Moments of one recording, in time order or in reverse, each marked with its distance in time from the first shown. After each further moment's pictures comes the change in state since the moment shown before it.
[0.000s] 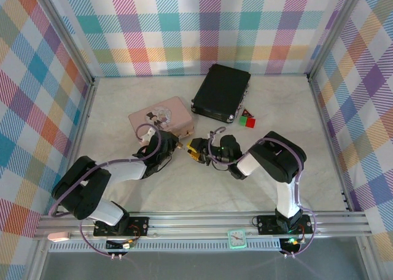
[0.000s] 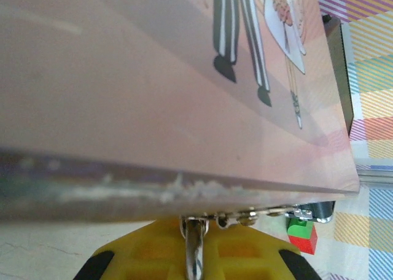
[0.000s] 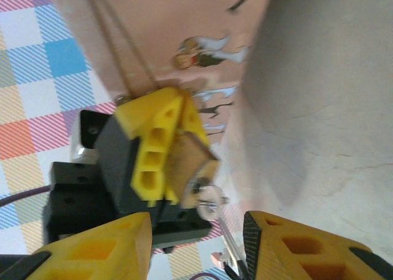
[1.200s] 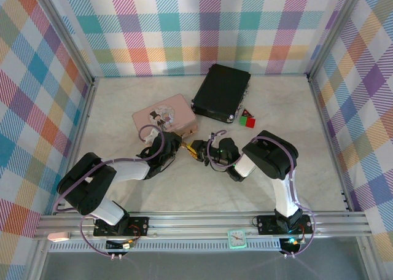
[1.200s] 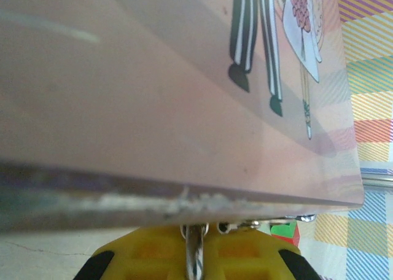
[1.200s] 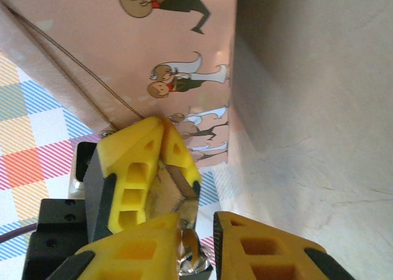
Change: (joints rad) left arm -0.031 0.038 -0.001 0.082 -0.017 -0.063; right arm 0.011 0.085 0.006 0.095 0.096 0.055
